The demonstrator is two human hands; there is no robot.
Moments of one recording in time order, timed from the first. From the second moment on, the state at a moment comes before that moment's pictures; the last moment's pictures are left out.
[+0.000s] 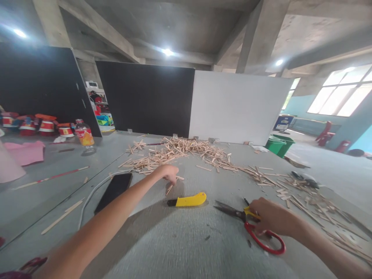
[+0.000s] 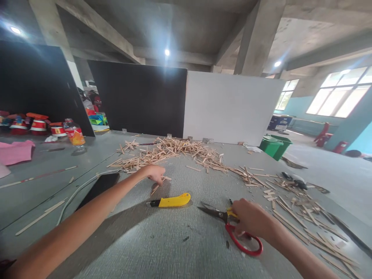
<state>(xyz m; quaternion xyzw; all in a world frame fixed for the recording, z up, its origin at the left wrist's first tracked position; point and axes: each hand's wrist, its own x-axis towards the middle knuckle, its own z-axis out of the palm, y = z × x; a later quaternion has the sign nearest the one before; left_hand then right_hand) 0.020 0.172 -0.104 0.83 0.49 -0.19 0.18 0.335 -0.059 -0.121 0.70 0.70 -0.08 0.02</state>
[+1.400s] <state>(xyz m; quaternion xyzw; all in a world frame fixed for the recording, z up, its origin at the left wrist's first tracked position) 0.072 0.004 -0.177 0.62 0.25 0.26 0.70 0.256 -0.071 -0.192 0.53 0.54 -0.44 -0.48</state>
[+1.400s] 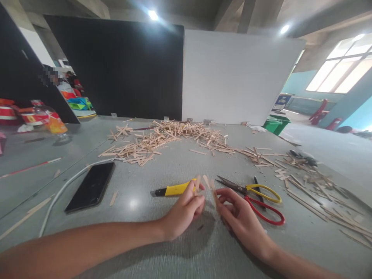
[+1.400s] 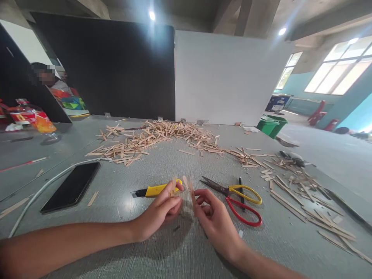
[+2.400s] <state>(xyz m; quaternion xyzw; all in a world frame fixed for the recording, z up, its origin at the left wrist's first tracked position) 0.074 0.006 -0.185 0.70 0.29 0.30 0.58 0.258 -0.072 -0.188 0.53 0.57 -0.44 -0.45</state>
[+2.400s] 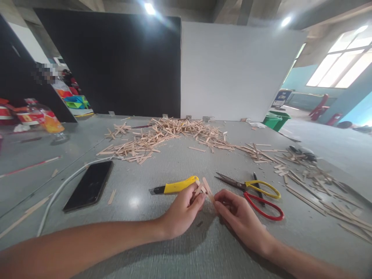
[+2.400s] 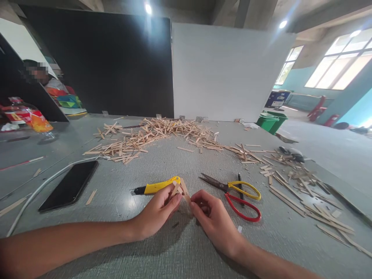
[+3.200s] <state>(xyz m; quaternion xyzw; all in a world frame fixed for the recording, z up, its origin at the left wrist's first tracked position) 0.072 0.005 -0.177 0.72 0.26 0.28 0.58 0.254 -0.075 -0.182 0.53 0.56 -0.46 -0.44</state>
